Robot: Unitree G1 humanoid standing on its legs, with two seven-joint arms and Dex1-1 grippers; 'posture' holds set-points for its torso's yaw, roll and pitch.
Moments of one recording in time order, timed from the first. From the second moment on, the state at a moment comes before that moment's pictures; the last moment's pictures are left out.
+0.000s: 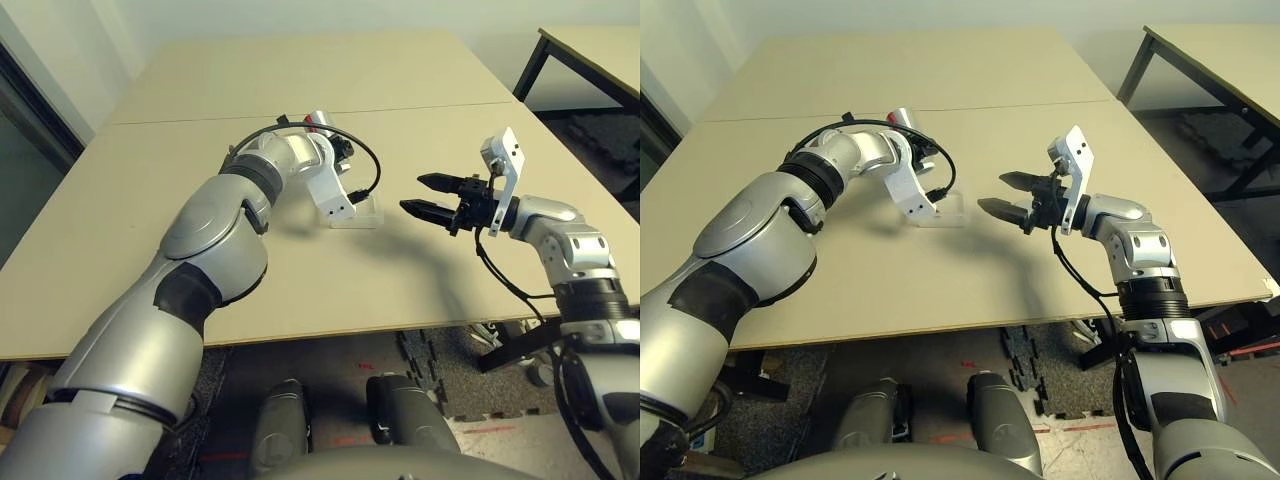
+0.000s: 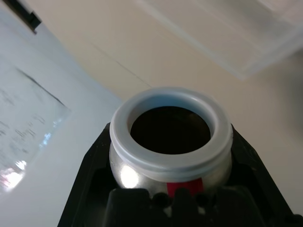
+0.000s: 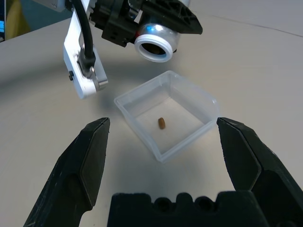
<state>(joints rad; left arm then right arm) -1.43 0.22 -0.88 1.36 1.01 -0.51 -0.27 -0.58 -0.50 -0.04 0.31 0.38 0.41 1.05</state>
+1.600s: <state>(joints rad) -0.79 0.30 0.17 1.02 -0.11 -0.25 -0.59 -0.62 -0.50 -0.01 0.35 0.37 0.41 1.09</state>
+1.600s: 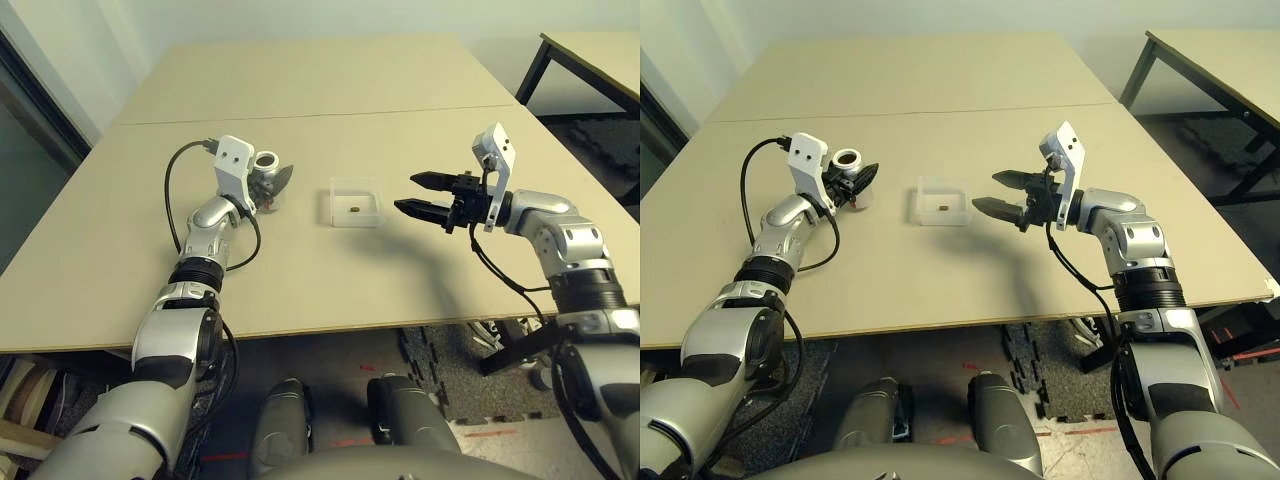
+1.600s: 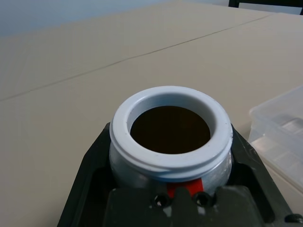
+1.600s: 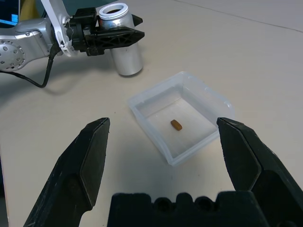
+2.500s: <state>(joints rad) -0.43 0.32 0.19 0.48 -0.20 -0.08 -0.55 -0.62 -0.47 -0.01 0.35 0.37 0.41 1.08</state>
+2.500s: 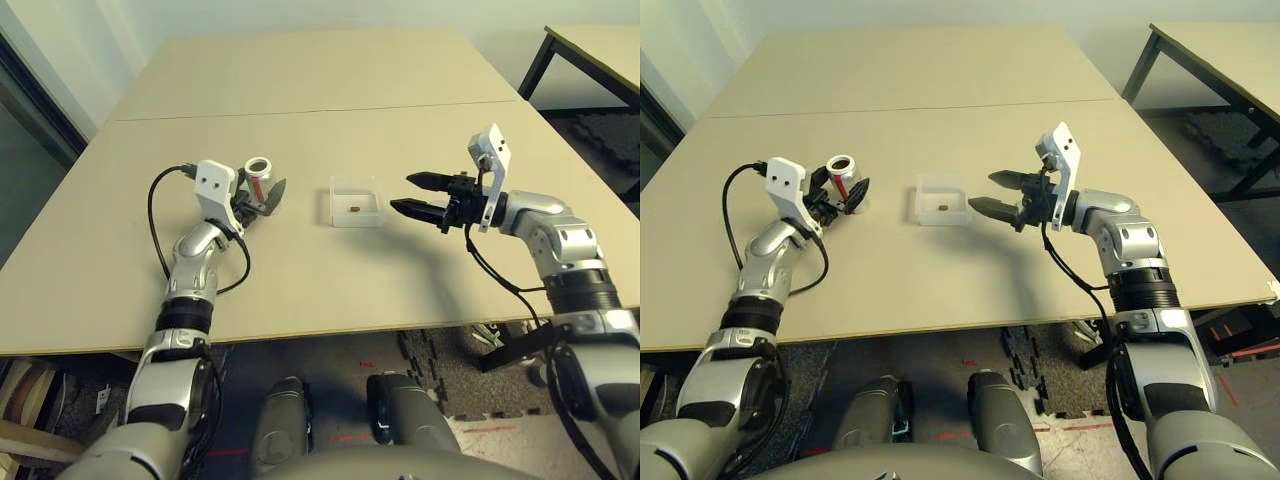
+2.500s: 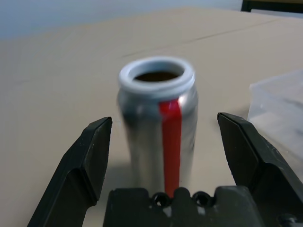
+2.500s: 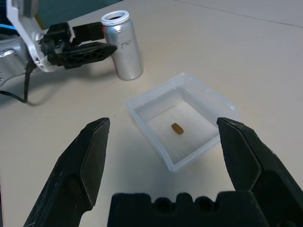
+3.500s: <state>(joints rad) -0.33 0.49 0.41 0.36 -0.24 0.01 -0.29 -0.64 -0.45 -0.31 0.90 0.20 -0.18 0.20</state>
